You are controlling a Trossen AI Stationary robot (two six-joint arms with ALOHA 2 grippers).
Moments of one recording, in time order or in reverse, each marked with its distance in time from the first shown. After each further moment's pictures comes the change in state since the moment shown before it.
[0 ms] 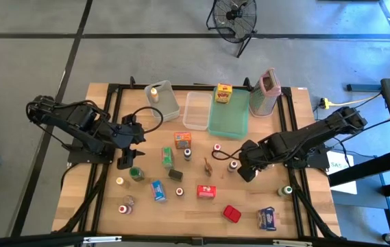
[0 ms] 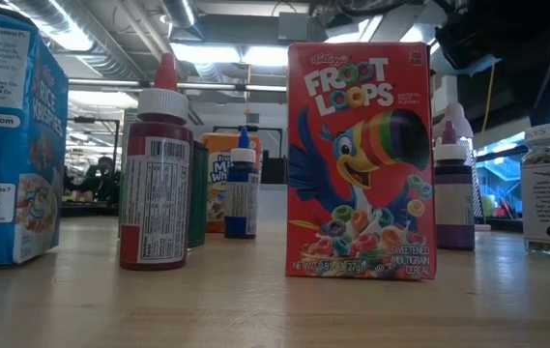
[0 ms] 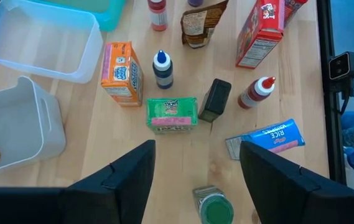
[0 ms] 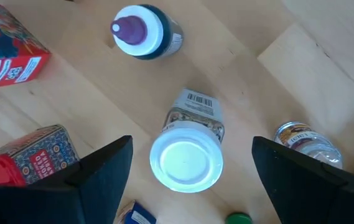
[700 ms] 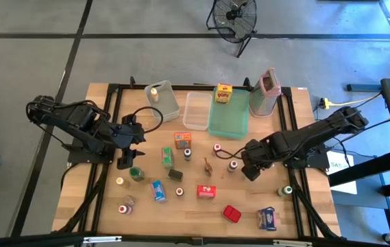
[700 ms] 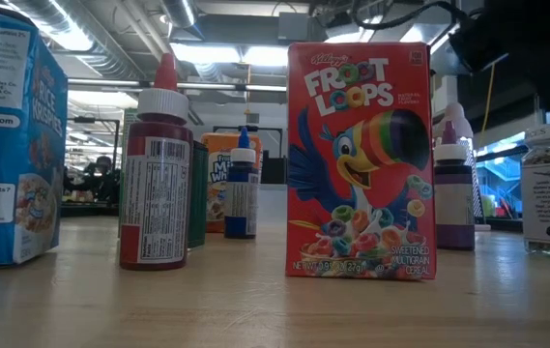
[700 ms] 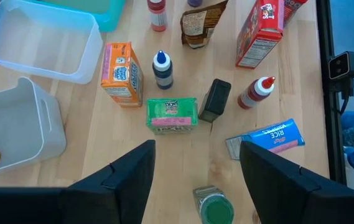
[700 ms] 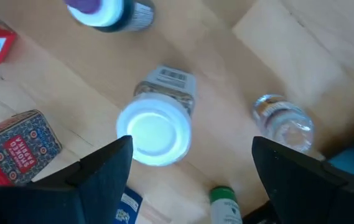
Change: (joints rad) left arm 0.000 0.000 0.000 0.000 0.001 0.005; right arm -0.005 -0.030 -0.003 -0.097 -0.050 0.025
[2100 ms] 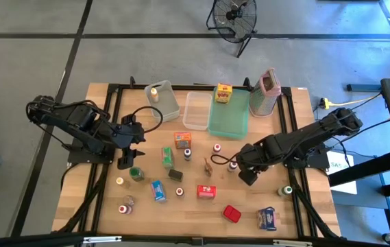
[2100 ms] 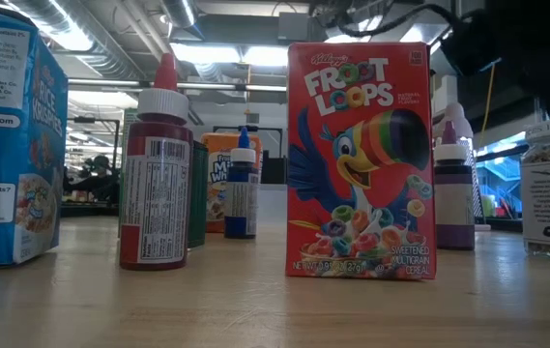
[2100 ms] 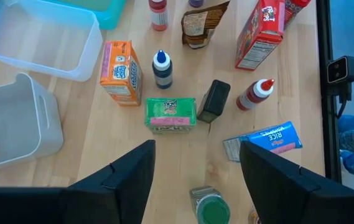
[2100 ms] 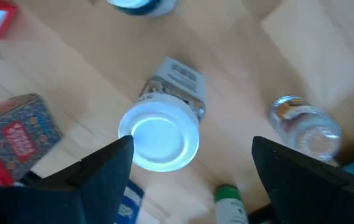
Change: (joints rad) left arm 0.000 0.000 0.000 0.001 0.001 -0.027; right arm 0.002 0.096 0.027 0.045 -0.049 -0.078
